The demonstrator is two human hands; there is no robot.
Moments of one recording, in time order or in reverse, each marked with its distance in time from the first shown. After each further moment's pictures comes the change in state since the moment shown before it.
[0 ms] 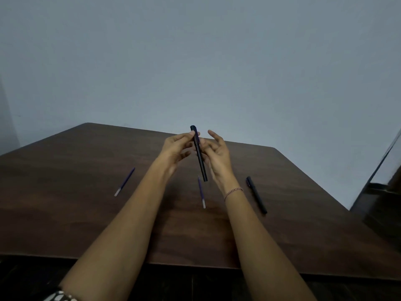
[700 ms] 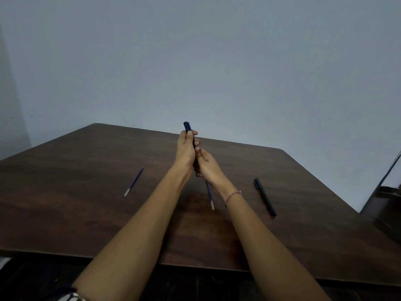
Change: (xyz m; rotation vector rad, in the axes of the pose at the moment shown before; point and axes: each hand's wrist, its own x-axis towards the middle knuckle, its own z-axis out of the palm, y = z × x) left_hand 0.000 -0.006 0.020 -0.145 0.169 0.132; right_hand -0.011 0.015 0.026 -0.550 -0.194 0.177
